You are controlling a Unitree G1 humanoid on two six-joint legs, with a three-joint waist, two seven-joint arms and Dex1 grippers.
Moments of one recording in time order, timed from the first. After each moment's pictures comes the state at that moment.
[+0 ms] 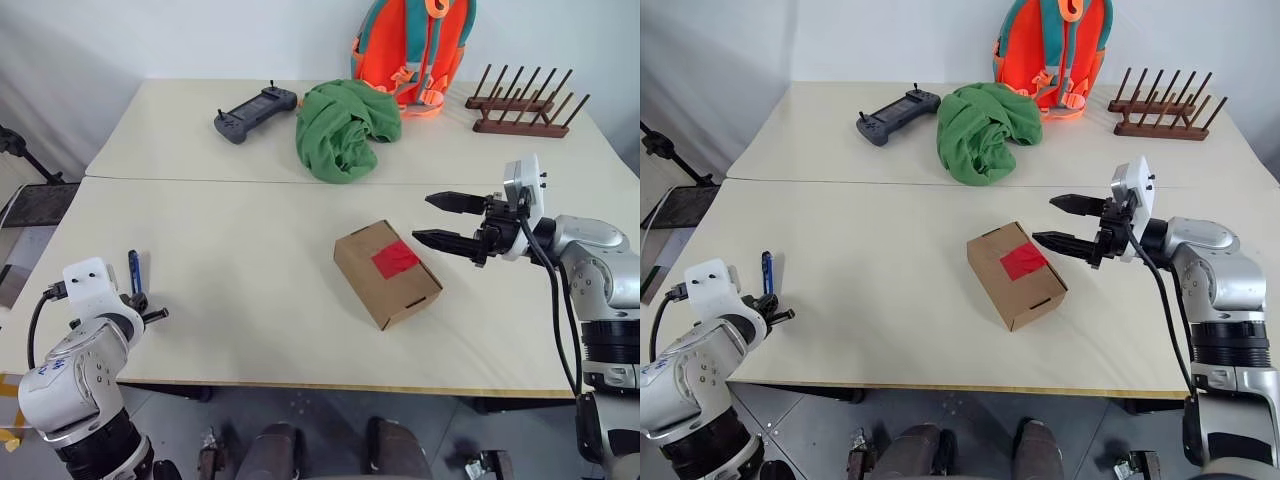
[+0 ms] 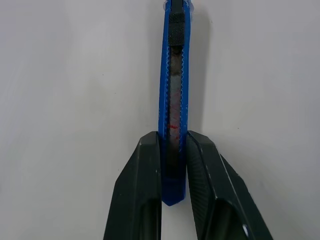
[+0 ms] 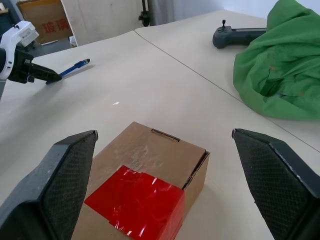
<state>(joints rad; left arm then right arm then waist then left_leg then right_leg) -0.26 0.24 0.64 -0.54 -0.18 1.42 0.06 -0.62 -0.72 -0.12 0.15 0.55 0.48 1.19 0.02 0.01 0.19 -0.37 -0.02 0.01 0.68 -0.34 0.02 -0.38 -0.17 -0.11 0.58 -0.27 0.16</state>
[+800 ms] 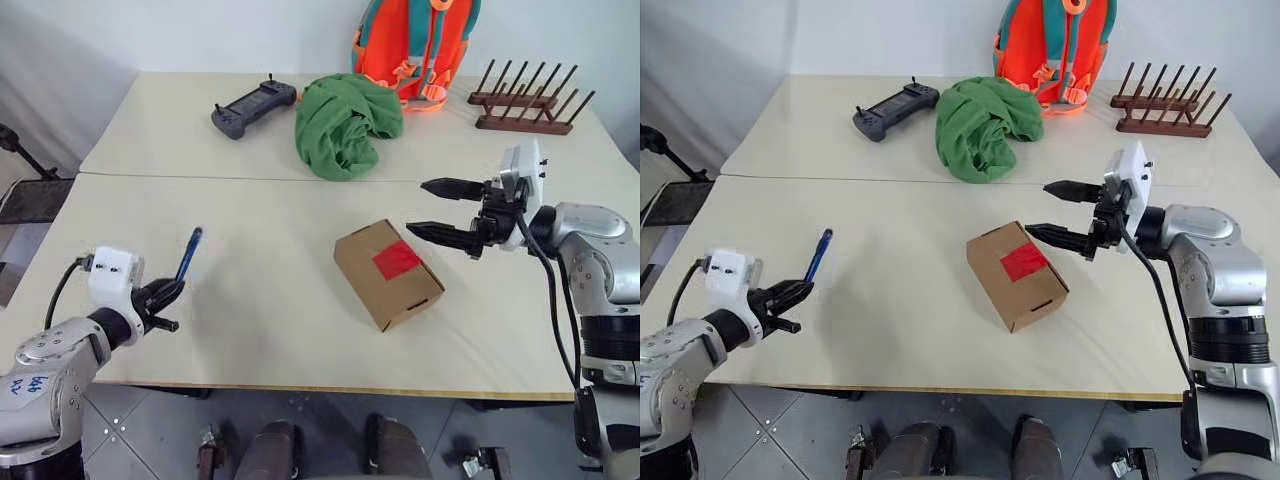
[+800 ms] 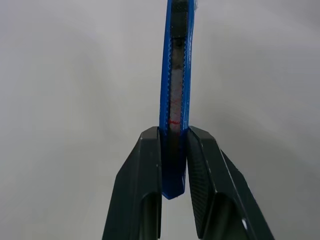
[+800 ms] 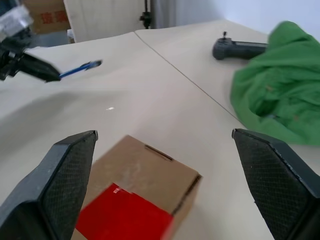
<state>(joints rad) -0.03 0.60 0.45 -0.49 -0.38 0.85 -0.62 -0.63 -0.72 -0.11 0.01 0.53 0.48 1.15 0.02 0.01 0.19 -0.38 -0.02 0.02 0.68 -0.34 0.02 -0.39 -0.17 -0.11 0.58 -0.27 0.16</state>
